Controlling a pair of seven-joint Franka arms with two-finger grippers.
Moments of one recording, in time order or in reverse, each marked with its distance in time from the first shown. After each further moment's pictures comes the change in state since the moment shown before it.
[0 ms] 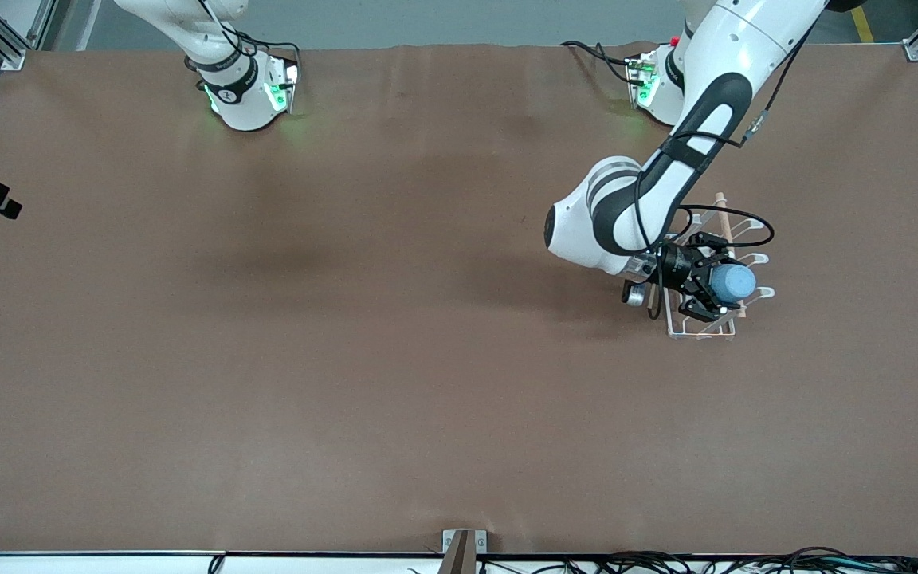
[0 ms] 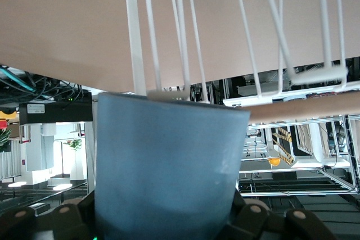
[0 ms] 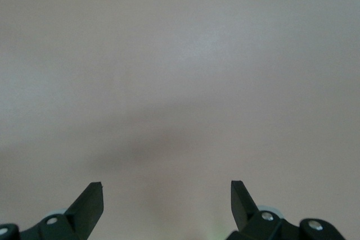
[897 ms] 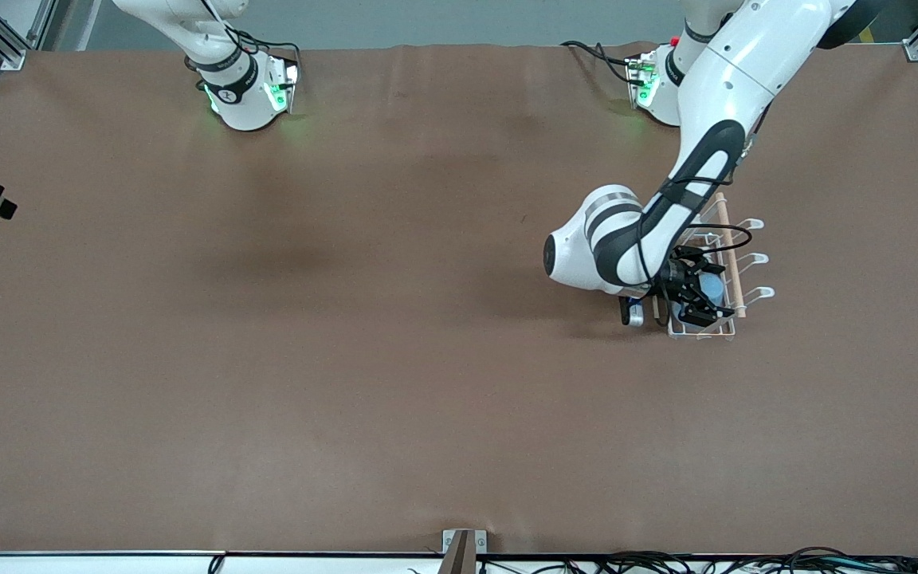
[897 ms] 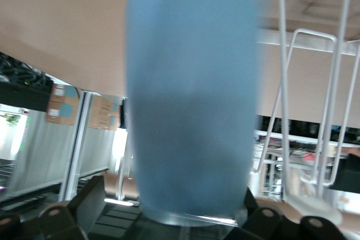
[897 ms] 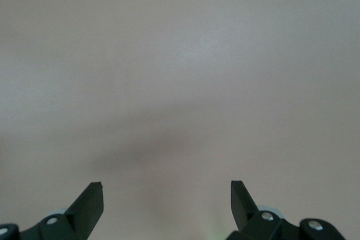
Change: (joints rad) left arm -0.003 0.120 0.018 0.131 -0.100 -0.056 -0.327; right arm 0.073 0.003 -0.067 0.006 0.000 0.001 -0.001
